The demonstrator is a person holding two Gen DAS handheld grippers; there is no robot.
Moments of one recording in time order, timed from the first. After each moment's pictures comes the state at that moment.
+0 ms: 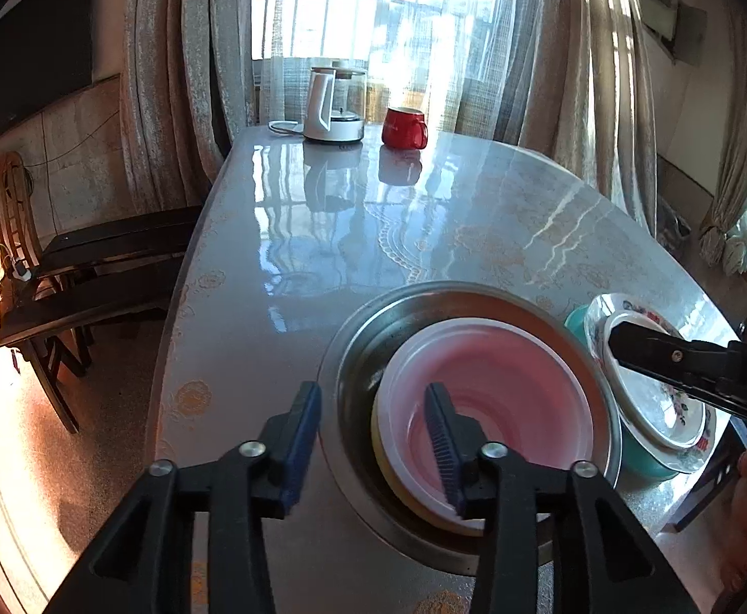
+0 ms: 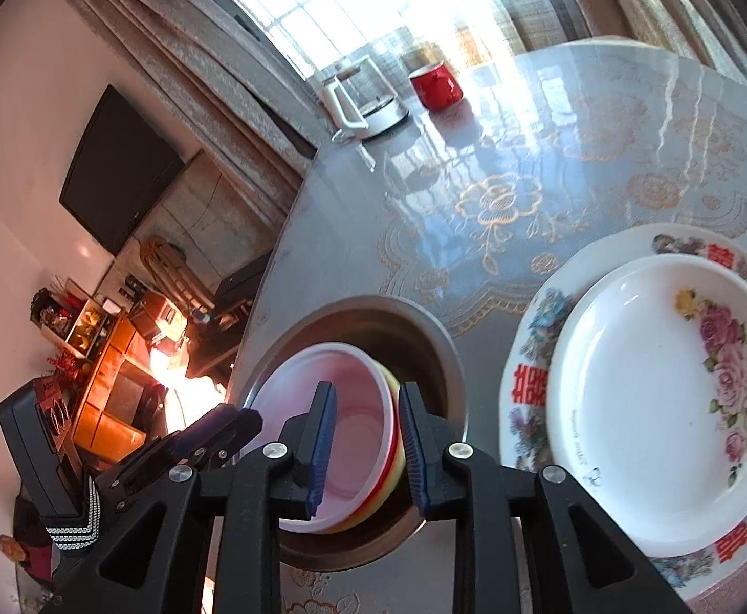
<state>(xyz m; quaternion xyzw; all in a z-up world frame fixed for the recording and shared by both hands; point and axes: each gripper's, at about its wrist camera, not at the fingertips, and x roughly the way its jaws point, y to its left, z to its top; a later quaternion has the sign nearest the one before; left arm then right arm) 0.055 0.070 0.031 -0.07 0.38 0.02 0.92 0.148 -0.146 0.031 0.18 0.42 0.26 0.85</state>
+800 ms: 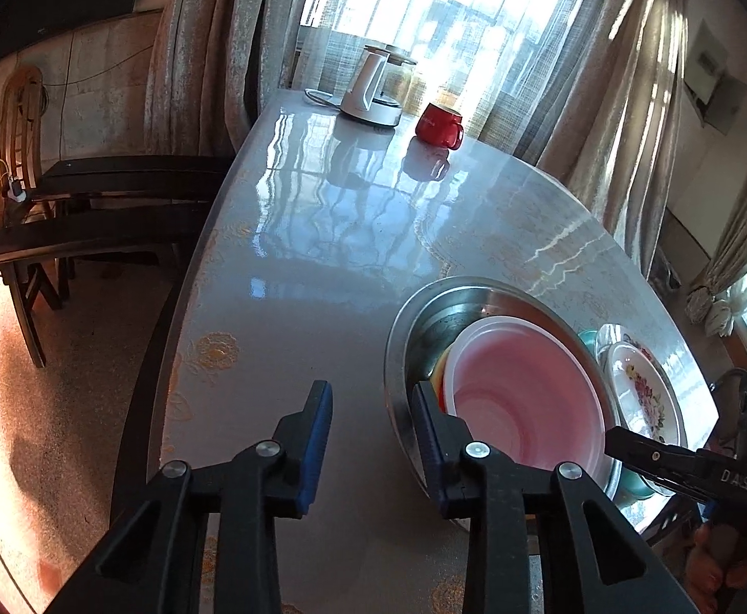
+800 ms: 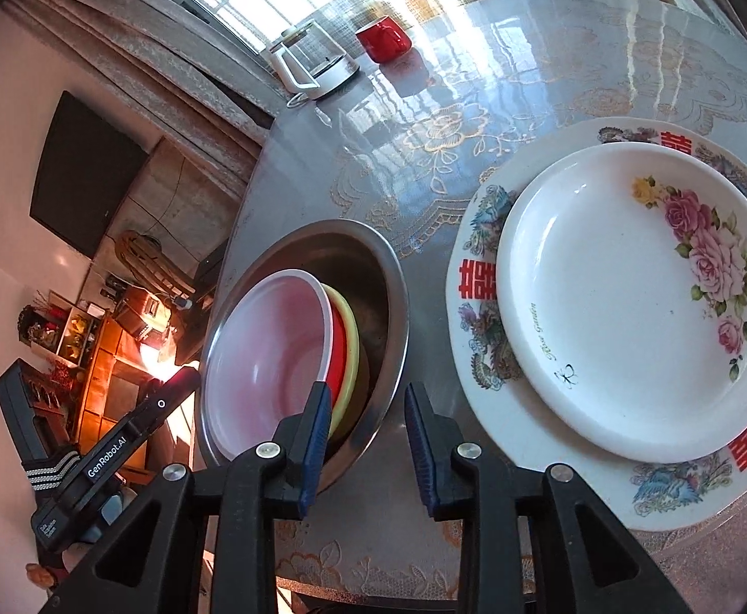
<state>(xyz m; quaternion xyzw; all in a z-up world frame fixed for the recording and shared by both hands) 0.046 0.111 0.014 -0.17 0.40 0.01 0.90 0.134 -0.155 -0.004 0.20 0.50 0.23 0.81</state>
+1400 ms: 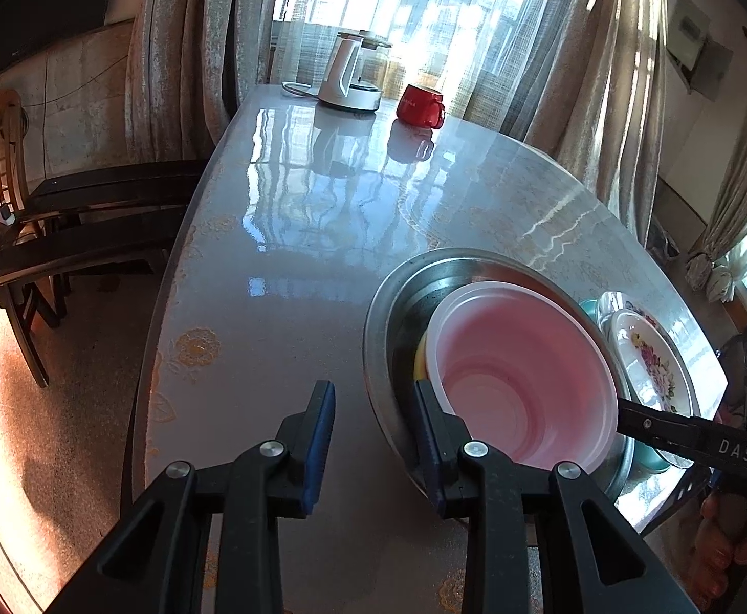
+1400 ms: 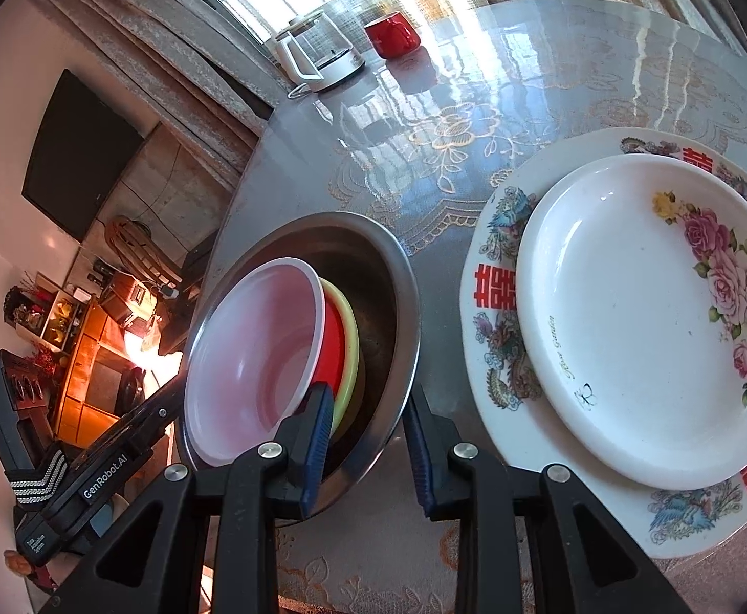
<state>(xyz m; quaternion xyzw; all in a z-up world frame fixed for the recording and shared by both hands) 0.051 0.100 0.006 -0.13 0.41 -0.01 0.90 0.140 -0.137 -0.008 0.17 0.50 0.23 0.82</state>
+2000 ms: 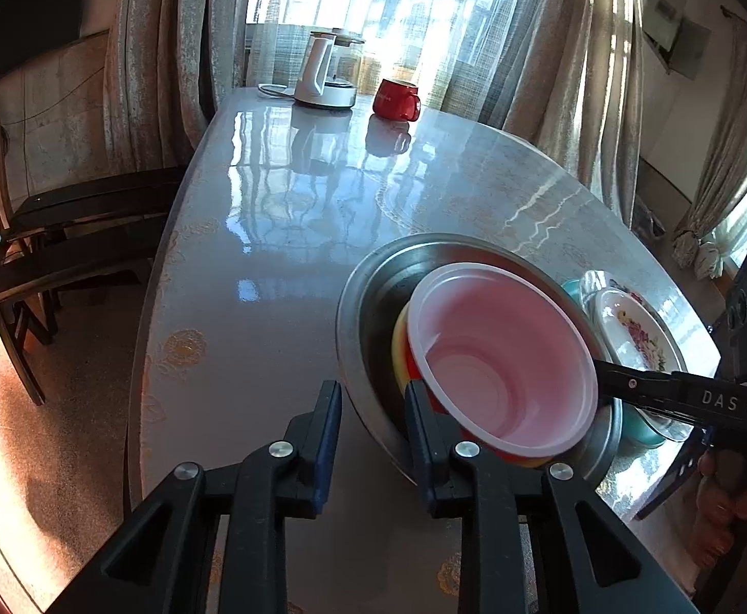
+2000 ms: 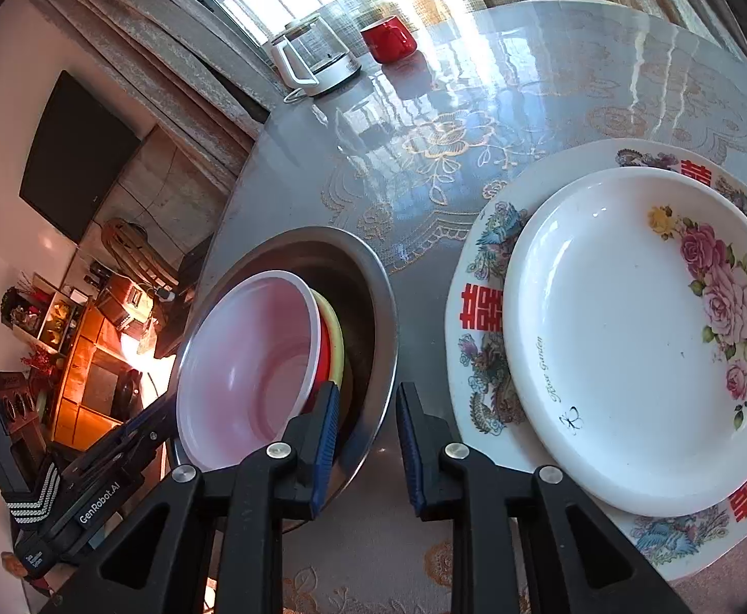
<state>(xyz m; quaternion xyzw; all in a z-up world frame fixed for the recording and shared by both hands) 0.046 0.096 0.007 -0.11 0.41 -0.05 0.90 0.144 -0.145 -0.007 0.17 0.49 0.22 0.82</state>
